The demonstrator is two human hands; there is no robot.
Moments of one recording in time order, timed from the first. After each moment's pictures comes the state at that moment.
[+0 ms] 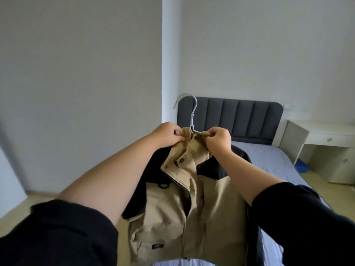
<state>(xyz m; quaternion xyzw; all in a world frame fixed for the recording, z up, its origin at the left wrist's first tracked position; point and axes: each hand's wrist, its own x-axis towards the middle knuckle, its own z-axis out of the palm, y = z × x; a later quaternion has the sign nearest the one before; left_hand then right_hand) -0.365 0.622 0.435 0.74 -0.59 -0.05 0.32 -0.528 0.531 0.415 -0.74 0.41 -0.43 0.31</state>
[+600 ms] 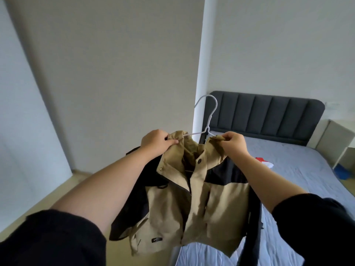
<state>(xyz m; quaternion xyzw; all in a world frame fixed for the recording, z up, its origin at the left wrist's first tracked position) -0.272 0.760 0.397 0.85 -0.44 0.04 0.28 -0.474 0.608 0.400 -0.76 0.39 -0.37 0.37</state>
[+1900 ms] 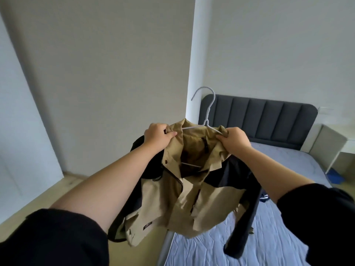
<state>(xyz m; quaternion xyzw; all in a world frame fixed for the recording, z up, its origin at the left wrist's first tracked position) -0.321 0.707 0.417 0.83 -0.41 0.06 0.39 -0.512 0.539 0.424 -0.86 0.38 -0.28 0.19</state>
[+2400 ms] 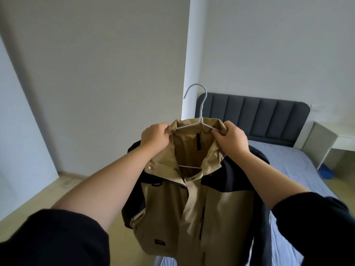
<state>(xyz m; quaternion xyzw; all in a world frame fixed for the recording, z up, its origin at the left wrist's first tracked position) -0.332 0.715 0.414 0.82 -0.45 0.14 0.34 -0.528 0.573 0.423 -0.83 0.36 -0.40 0.16</state>
